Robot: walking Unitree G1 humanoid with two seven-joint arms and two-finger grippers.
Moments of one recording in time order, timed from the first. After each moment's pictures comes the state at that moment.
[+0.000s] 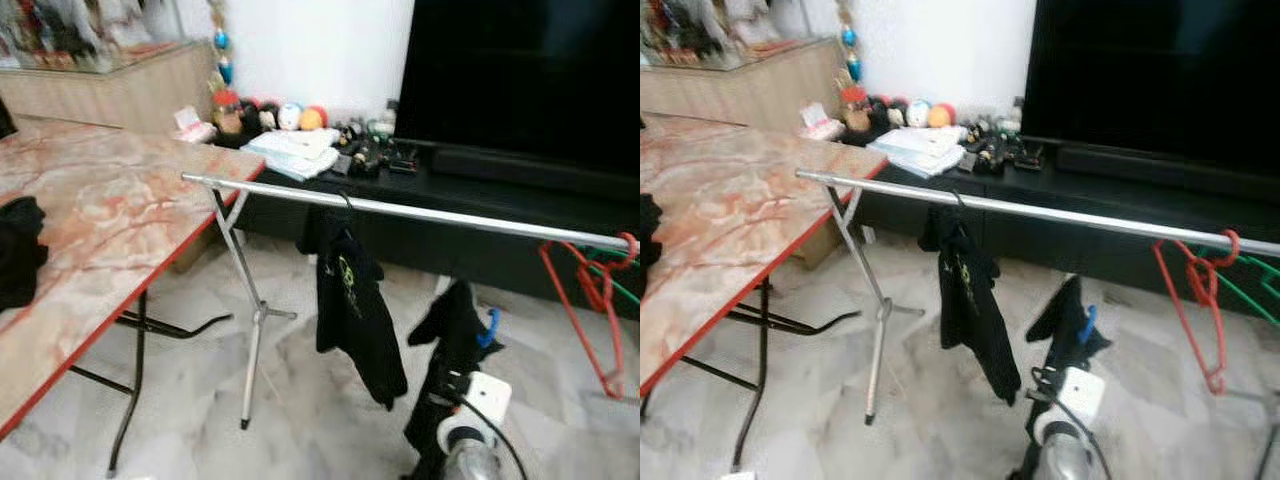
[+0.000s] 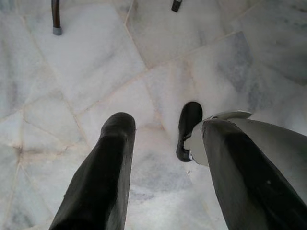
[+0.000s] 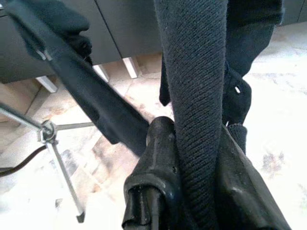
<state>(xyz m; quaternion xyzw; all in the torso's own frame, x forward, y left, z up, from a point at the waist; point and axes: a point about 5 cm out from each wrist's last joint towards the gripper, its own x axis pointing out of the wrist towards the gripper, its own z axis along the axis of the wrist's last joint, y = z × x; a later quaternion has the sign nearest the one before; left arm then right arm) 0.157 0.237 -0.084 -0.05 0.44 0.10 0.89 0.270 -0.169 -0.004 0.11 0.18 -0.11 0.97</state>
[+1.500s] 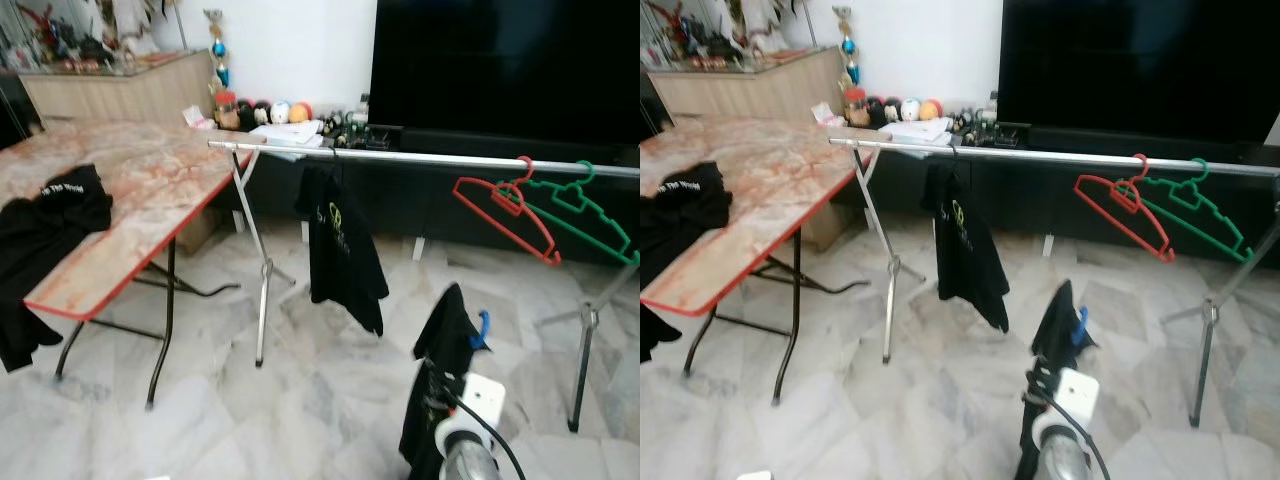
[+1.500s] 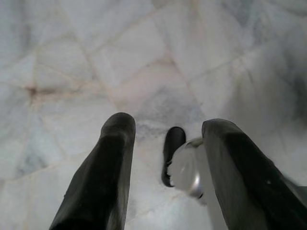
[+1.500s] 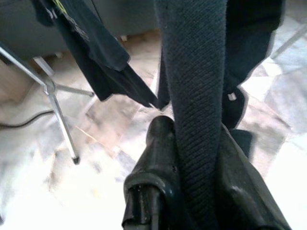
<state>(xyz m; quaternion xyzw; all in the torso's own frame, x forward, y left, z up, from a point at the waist) 0.170 0.218 -0.083 -0.06 0.43 0.10 0.90 0.267 -0.177 -0.008 0.10 0.19 -0.11 0.97</state>
